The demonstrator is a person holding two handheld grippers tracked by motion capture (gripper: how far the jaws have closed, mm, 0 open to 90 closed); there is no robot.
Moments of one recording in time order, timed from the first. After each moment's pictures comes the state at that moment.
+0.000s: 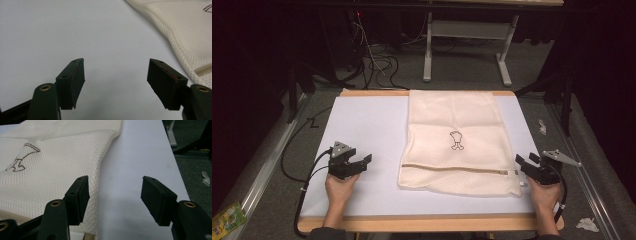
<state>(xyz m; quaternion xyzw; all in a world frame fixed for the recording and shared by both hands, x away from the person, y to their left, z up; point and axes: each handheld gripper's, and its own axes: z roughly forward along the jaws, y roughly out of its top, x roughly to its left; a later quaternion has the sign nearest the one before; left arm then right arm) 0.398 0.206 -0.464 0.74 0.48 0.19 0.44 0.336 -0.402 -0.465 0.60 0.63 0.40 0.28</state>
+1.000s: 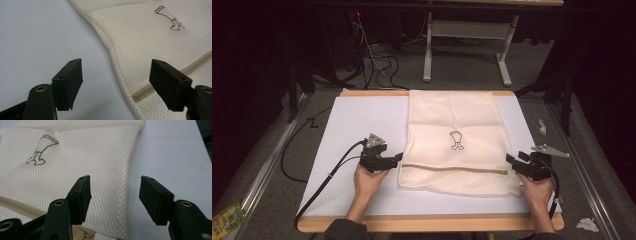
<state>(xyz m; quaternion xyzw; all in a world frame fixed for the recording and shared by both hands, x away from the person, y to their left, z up) 0.411 0.115 -0.446 0.78 0.43 0.13 0.43 0.350 -0.375 -0.453 0.60 0.67 0.38 0.23</state>
